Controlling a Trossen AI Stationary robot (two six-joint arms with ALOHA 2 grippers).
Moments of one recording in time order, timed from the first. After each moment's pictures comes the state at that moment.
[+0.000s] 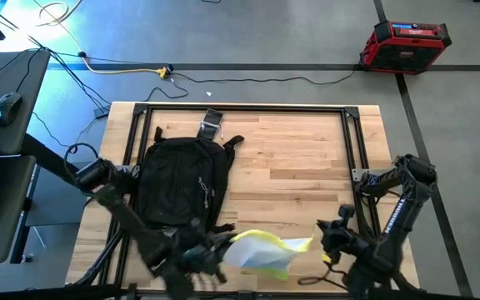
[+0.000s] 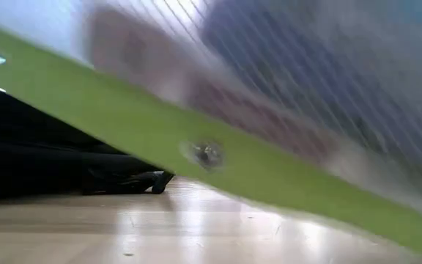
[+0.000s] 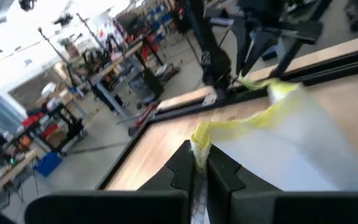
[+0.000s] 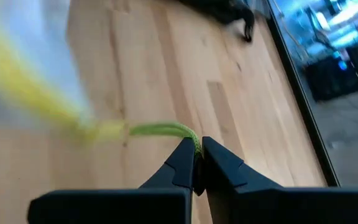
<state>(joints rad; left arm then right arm) -0.81 1.87 1.41 0.02 -1.33 0.08 1.06 1.71 1.39 -1.57 0.78 1.26</state>
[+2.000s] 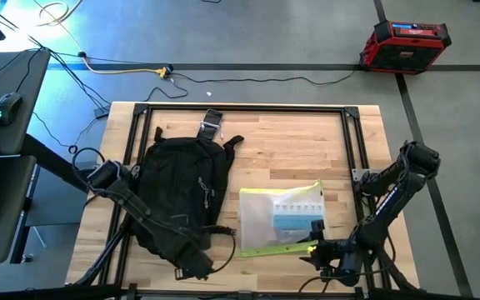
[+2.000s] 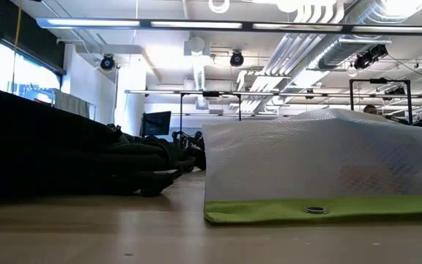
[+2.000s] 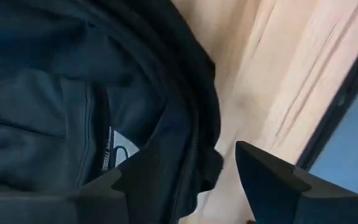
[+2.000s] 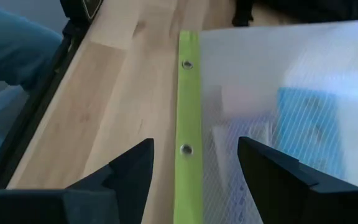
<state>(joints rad) -0.70 1.95 1.68 -1.39 0.02 -0.88 1.01 1.56 0.87 -0.35 0.65 0.59</state>
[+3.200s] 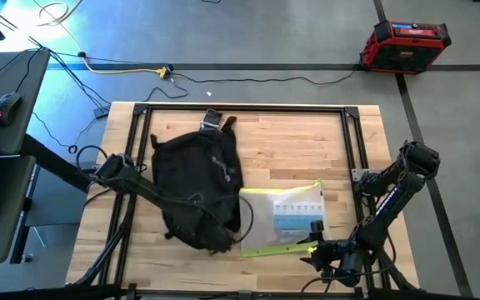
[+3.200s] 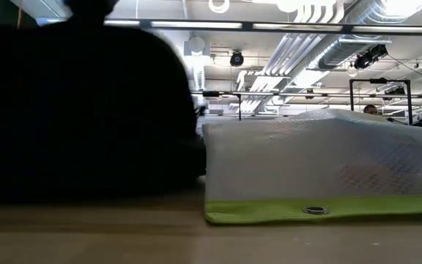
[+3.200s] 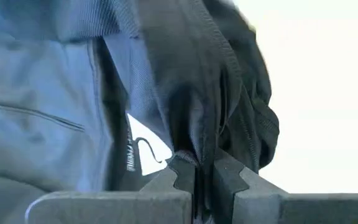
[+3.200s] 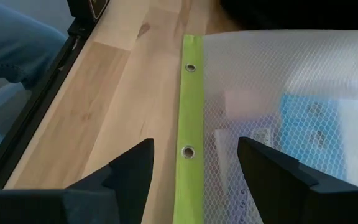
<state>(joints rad) -0.51 1.95 1.81 -1.36 -0.26 -0.99 1.01 1.56 0.86 -0.33 0.66 0.54</state>
